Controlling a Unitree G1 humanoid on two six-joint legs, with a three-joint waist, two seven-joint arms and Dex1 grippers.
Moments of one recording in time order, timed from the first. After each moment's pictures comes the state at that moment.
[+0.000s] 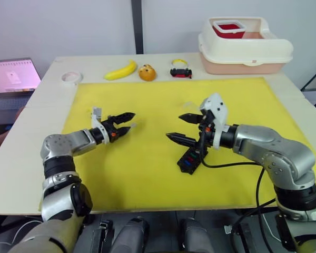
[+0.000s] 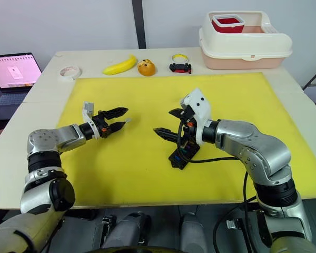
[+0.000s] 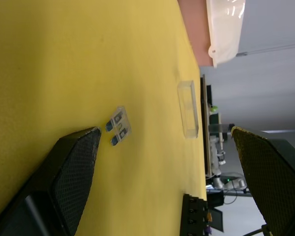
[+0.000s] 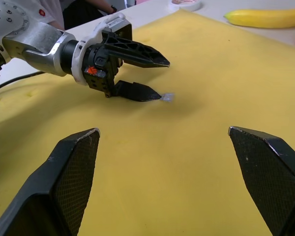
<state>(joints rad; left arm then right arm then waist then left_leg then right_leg) -0.77 0.30 0.59 0.58 -0.85 1.31 -0.39 -0.52 -0.63 0.03 -0.48 0.72 0.98 0.55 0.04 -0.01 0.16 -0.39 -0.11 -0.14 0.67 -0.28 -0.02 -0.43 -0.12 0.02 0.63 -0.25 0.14</state>
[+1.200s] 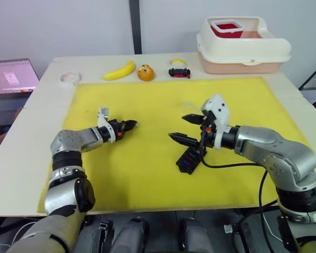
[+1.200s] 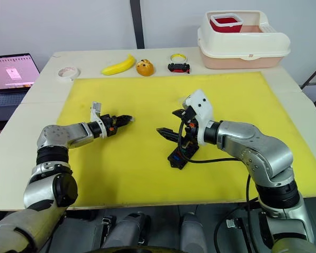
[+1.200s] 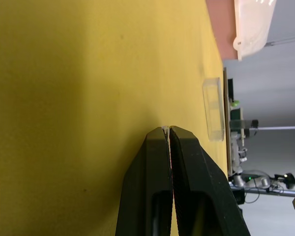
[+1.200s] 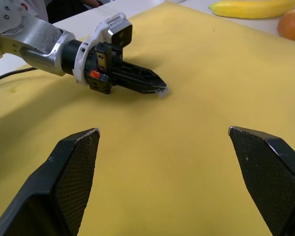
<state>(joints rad) -0.82 0.30 0.53 0.69 -0.75 1.22 -0.41 -0.50 -0.64 0.02 -0.49 0.72 1.00 0.52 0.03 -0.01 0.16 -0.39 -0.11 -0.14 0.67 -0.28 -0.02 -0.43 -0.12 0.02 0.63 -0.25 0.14</state>
